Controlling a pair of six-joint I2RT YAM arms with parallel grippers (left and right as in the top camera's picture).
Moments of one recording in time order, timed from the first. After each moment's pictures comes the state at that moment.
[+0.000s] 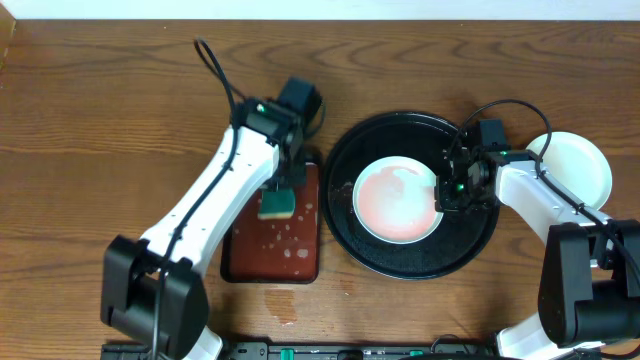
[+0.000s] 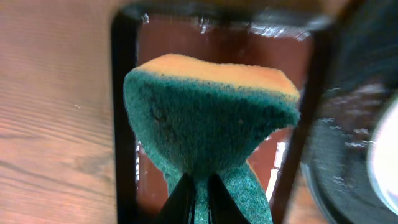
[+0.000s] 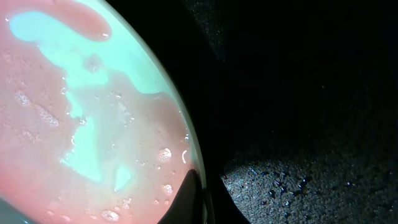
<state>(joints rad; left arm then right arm) -0.45 1.73 1.43 -1.22 -0.17 -0.51 0.09 1.74 0.95 -0.66 -0.22 0.15</state>
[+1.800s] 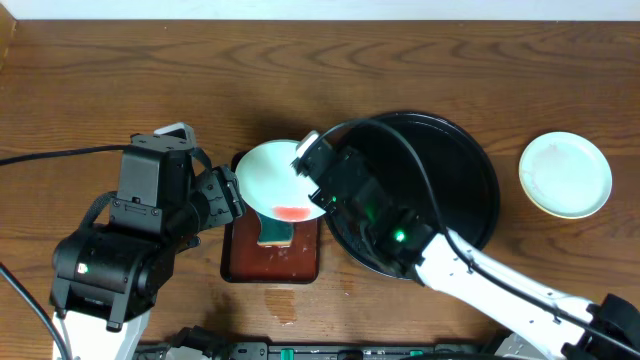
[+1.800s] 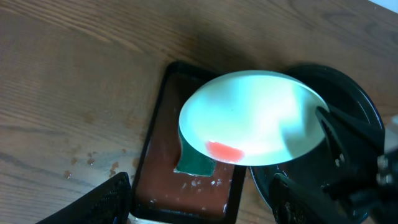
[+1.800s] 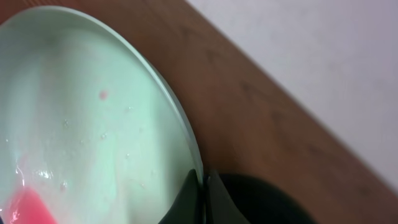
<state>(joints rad) -0.26 1.03 1.38 -1.26 -0.06 -0.51 0.90 1.47 0.95 0.01 0.37 -0.26</state>
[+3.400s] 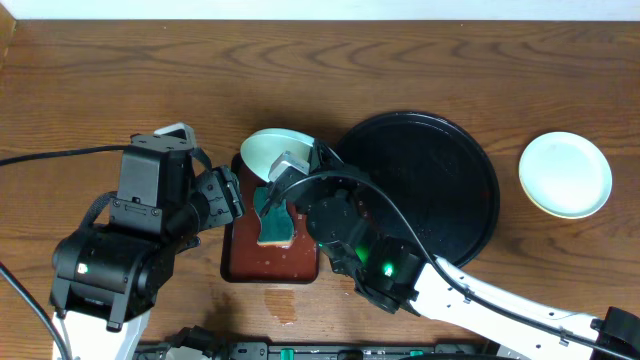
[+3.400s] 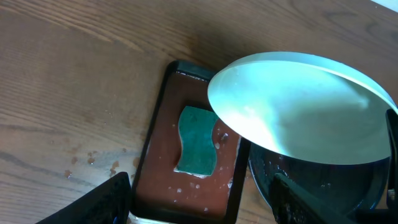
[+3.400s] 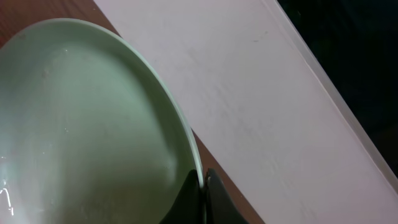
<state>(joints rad) -0.26 1.03 1.38 -1.27 -0.06 -0.51 1.08 1.43 0.95 0.21 0.79 -0.63</state>
